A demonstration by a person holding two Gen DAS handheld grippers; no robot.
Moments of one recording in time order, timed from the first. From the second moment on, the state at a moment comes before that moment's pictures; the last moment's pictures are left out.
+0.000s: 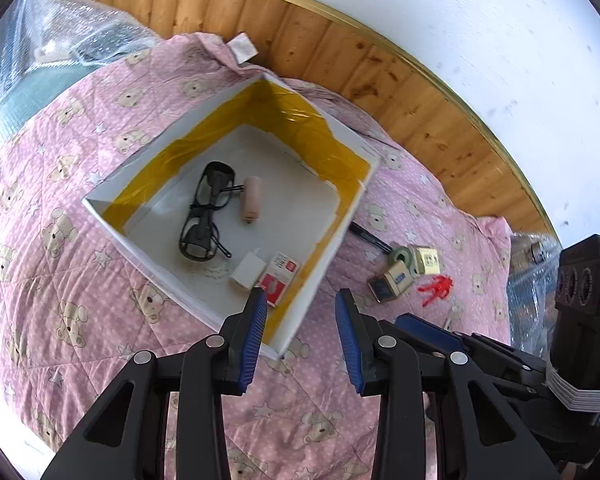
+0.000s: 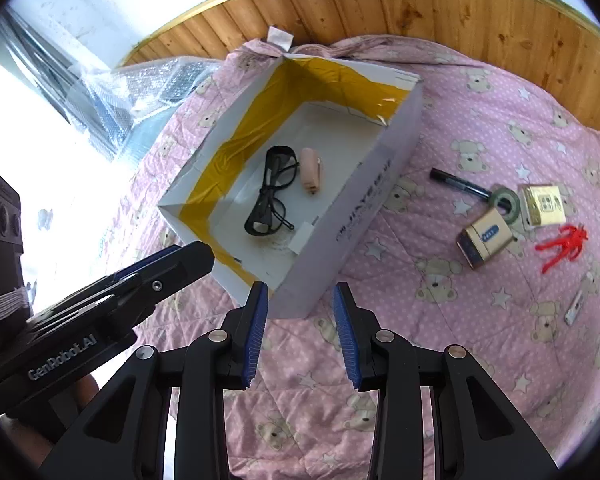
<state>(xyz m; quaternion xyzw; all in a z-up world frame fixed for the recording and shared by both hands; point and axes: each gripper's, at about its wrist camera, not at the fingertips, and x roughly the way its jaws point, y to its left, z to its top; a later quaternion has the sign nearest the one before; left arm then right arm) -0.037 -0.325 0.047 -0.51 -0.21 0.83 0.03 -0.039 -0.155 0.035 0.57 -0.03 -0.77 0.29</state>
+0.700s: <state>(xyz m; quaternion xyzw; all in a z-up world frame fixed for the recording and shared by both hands) -0.043 -0.245 0.028 -0.56 -0.14 0.81 0.09 -0.035 -0.054 0.001 0.59 -0.12 -0.77 0.21</state>
